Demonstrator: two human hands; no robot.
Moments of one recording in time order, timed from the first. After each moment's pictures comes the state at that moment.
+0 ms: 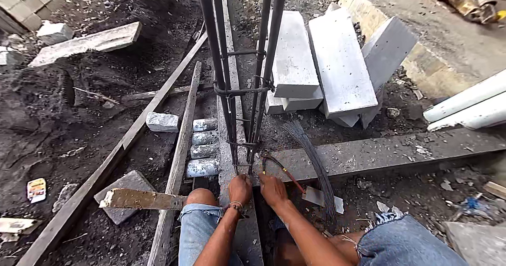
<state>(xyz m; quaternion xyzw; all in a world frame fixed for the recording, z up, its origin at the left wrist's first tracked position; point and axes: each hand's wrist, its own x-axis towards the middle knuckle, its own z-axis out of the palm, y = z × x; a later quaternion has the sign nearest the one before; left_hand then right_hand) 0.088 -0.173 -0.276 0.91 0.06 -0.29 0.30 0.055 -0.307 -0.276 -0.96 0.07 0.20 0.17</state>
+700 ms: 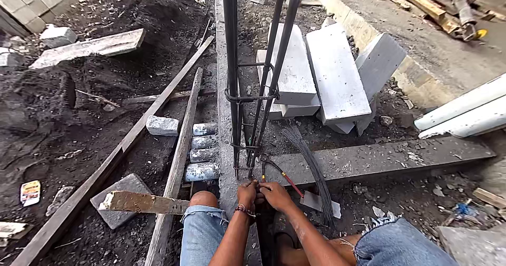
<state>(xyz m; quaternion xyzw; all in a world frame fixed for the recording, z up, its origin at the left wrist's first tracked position) 0.072 -0.205 -0.288 0.58 0.34 -0.29 0.69 0.045 -0.328 -0.259 -0.87 0.13 0.27 0.39</state>
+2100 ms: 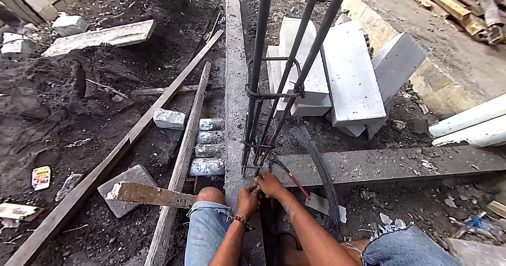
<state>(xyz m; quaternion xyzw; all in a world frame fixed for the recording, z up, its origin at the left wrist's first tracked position) 0.055 -0.173 -0.306 0.70 0.19 -0.30 0.62 0.098 -0.295 -0.261 -0.87 0.12 0.35 0.33</state>
